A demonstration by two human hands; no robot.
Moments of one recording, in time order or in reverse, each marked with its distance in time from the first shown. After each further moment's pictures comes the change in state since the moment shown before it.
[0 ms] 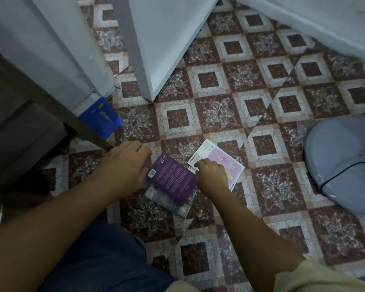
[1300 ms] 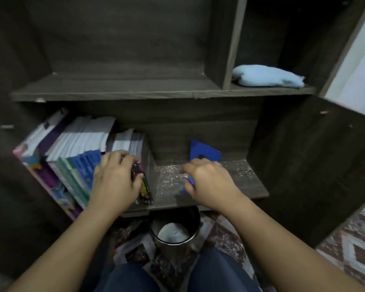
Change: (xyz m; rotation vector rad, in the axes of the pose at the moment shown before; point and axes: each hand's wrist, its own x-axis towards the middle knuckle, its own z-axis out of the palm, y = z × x) left_hand -0.458 -0.187 -0.157 0.118 0.838 -1.092; right_hand -0.189 -0.525 -0.223 -0.154 0.325 -1.230
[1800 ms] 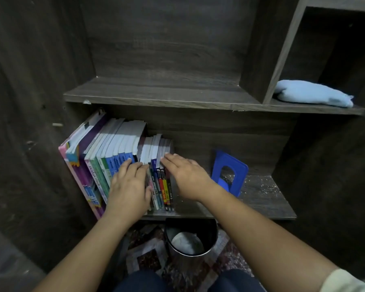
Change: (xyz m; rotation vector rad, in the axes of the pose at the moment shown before) left_hand -0.011 -0.038 0.014 0.062 -0.072 -0.085; right_hand 0.092 -0.050 0.047 -0.024 -0.212 -0.249
